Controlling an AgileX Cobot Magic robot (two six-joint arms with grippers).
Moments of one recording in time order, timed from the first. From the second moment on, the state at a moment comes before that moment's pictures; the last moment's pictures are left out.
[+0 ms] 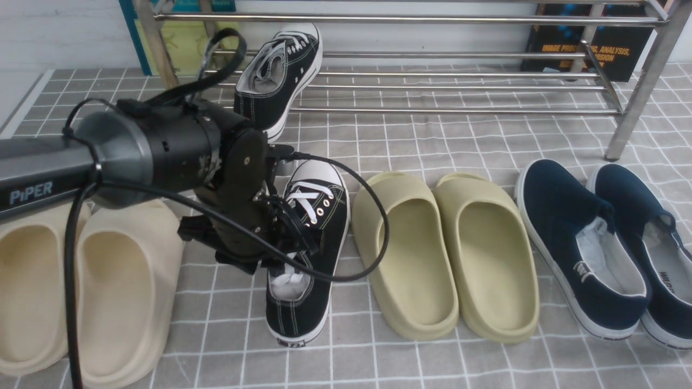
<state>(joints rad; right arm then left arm) -0.06 -0.01 0.02 0.01 0.38 -0.01 -0.47 1.77 -1.17 0.08 0.76 -0.42</state>
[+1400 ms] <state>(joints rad) -0.06 -0.01 0.02 0.01 0.38 -0.01 -0.35 2.14 -2.04 -0.03 0.99 -0.46</state>
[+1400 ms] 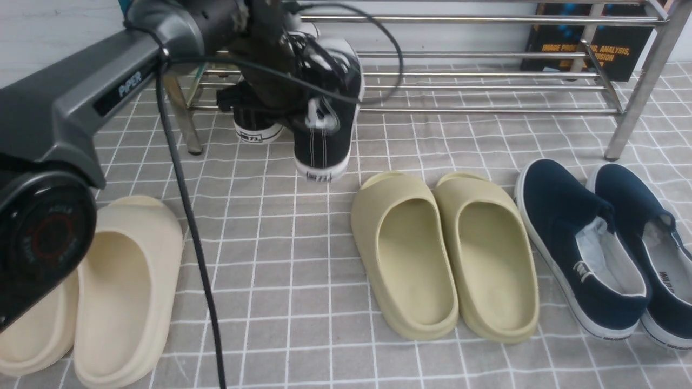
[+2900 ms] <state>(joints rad) -0.06 -0.01 0.02 0.01 0.38 -0.01 -0.26 2.08 -2.35 -0.11 1.23 -0.21</state>
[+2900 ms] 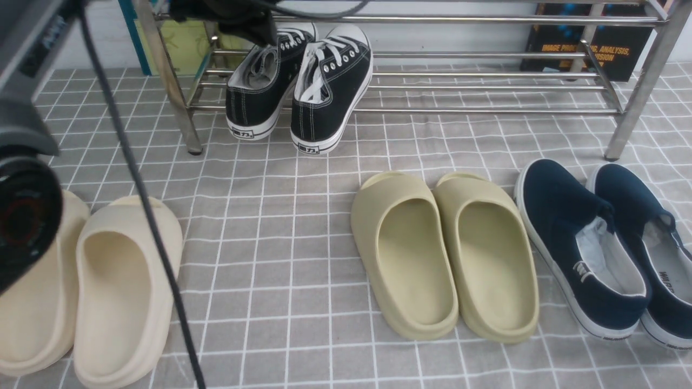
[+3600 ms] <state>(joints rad) -0.06 -0.01 0.02 0.01 0.38 -0.01 -0.26 1.17 -1.50 -0.06 1.12 -0.19</state>
